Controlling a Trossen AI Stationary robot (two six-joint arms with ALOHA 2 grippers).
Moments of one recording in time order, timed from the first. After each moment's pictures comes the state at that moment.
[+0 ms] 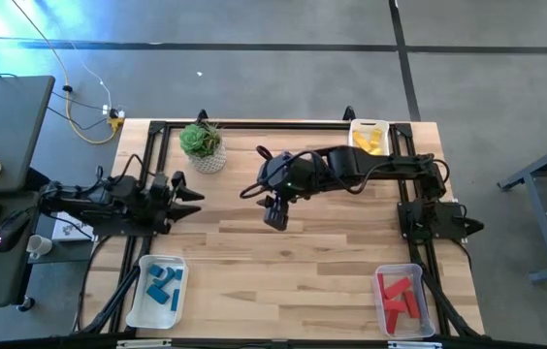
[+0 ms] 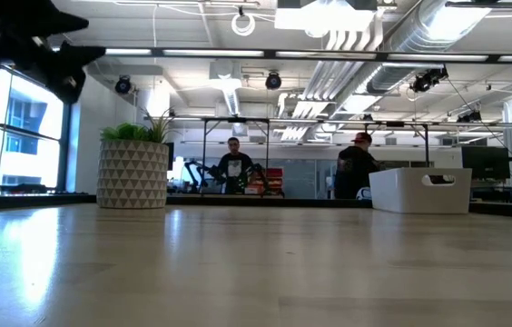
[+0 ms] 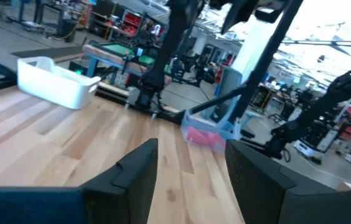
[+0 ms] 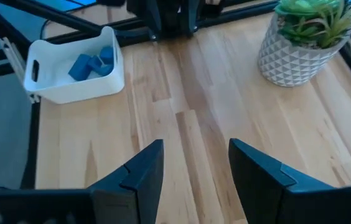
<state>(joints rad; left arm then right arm) 0.01 0.03 0.14 -0.07 -0.05 -0.37 0.12 1.93 2.22 -1.08 0.12 0.30</state>
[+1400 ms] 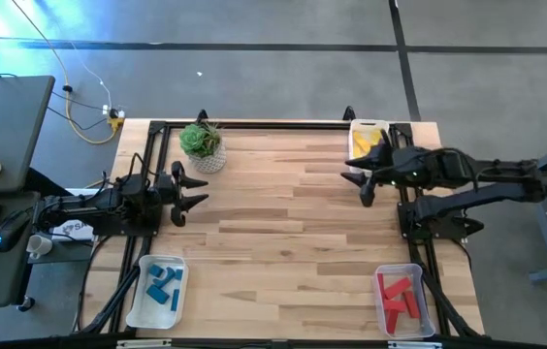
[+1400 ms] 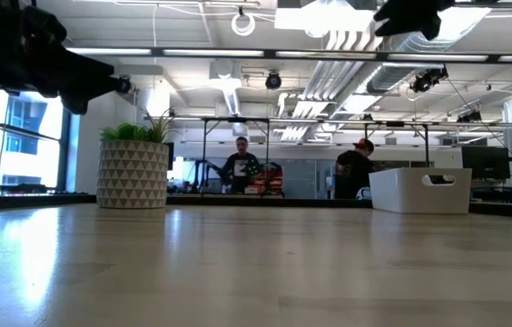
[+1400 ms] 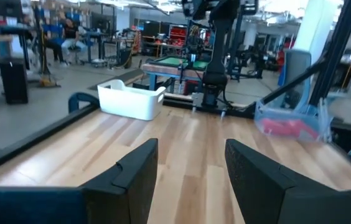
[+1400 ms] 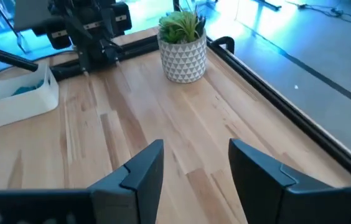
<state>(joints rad) 0.23 0.01 0.01 0.01 -0.04 -0.11 0.01 0.88 1.01 -0.63 0.32 0.27</state>
